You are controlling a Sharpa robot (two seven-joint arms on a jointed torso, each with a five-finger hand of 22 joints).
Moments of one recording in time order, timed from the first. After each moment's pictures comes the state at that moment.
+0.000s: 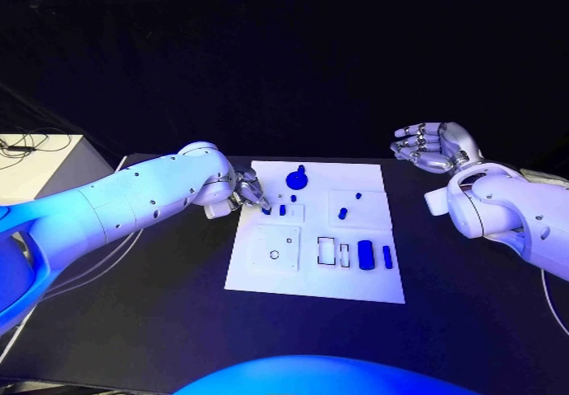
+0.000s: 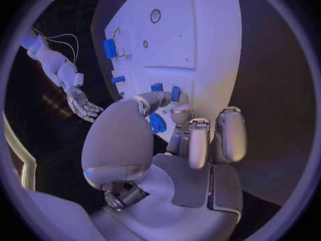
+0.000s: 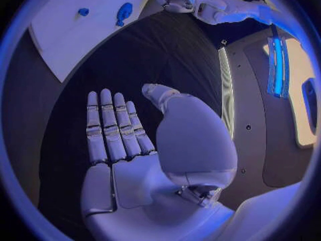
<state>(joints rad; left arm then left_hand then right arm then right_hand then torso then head) 1.15 -0.64 0.11 1.12 -0.99 0.24 -0.49 1.17 -0.20 0.74 0.12 0.41 0.91 0.10 0.54 0.68 1.26 0.01 1.18 0.83 1.47 -0.05 1.56 1.31 0.07 1.37 0.06 1.45 1.31 1.25 -0.77 -0.11 1.30 -0.54 -0.58 0.27 1.28 -0.21 0.50 0.14 0.34 0.76 0.20 0.26 0.30 0.96 0.19 0.22 0.08 0.98 0.15 0.15 0.31 0.18 0.85 0.27 0.07 0.24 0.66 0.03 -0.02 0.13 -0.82</state>
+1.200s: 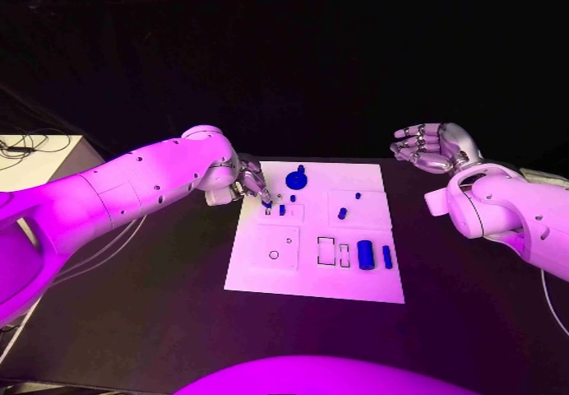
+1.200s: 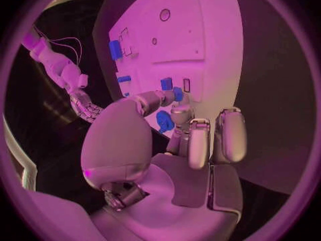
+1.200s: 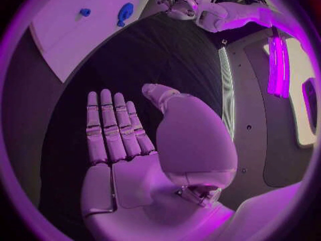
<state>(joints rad) 1.20 -0.60 0.11 1.08 -1.01 0.35 -0.50 1.15 -0.20 0.79 0.07 0.43 0.92 0.11 0.54 0.68 1.27 0.00 1.18 0.84 1.47 -0.05 1.56 1.31 0.07 1.37 0.06 1.45 1.31 1.25 -0.77 -0.11 1.30 -0.54 -0.58 0.27 1.28 -0.21 0.50 0.14 0.34 0.76 0.20 0.26 0.29 0.96 0.19 0.22 0.07 0.98 0.16 0.15 0.31 0.18 0.85 0.28 0.07 0.24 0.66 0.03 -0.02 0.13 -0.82</state>
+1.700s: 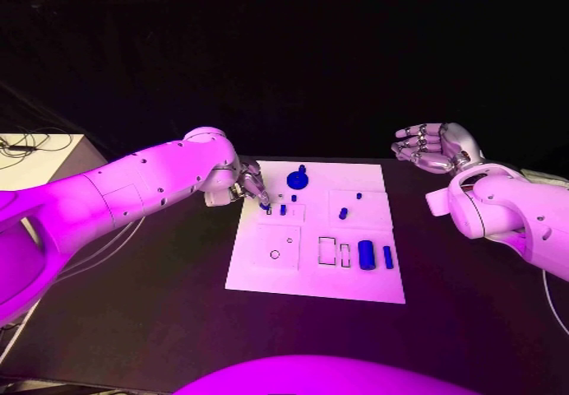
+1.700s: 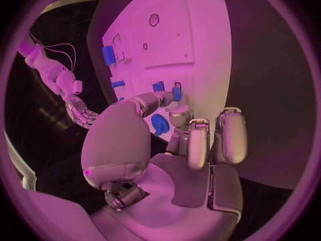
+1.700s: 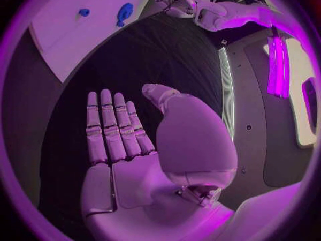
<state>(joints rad) 1.20 -0.60 0.09 1.08 -1.05 0.35 -0.51 1.12 -0.20 0.78 0.05 0.44 0.91 0.10 0.54 0.68 1.30 -0.02 1.19 0.86 1.46 -0.06 1.57 1.31 0.07 1.38 0.05 1.45 1.31 1.25 -0.77 -0.11 1.30 -0.54 -0.58 0.26 1.28 -0.21 0.50 0.14 0.34 0.76 0.20 0.26 0.29 0.96 0.19 0.22 0.07 0.98 0.16 0.15 0.31 0.18 0.85 0.28 0.07 0.23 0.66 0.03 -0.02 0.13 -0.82</state>
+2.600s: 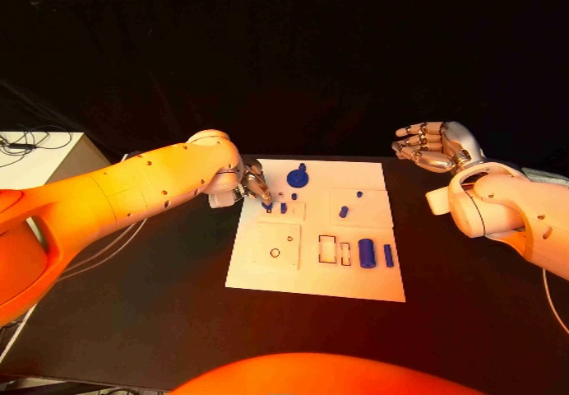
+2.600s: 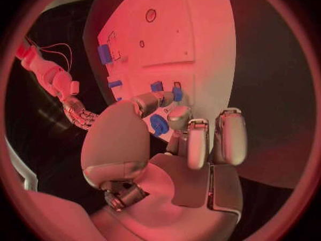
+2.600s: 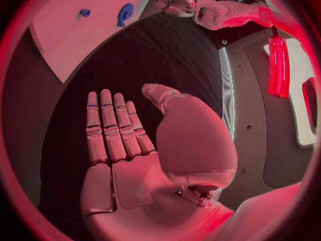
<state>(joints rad) 1.20 -0.59 0.07 1.09 -1.05 0.30 -0.51 1.10 -0.20 0.82 0.02 0.43 0.90 0.09 0.54 0.68 1.33 -0.03 1.20 0.90 1.47 -0.08 1.57 1.31 0.07 1.39 0.04 1.45 1.31 1.25 -0.77 -0.11 1.30 -0.54 -0.58 0.26 1.28 -0.21 0.50 0.14 0.34 0.76 0.20 0.26 0.29 0.96 0.20 0.22 0.07 0.98 0.16 0.15 0.31 0.18 0.85 0.28 0.07 0.23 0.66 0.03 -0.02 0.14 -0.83</state>
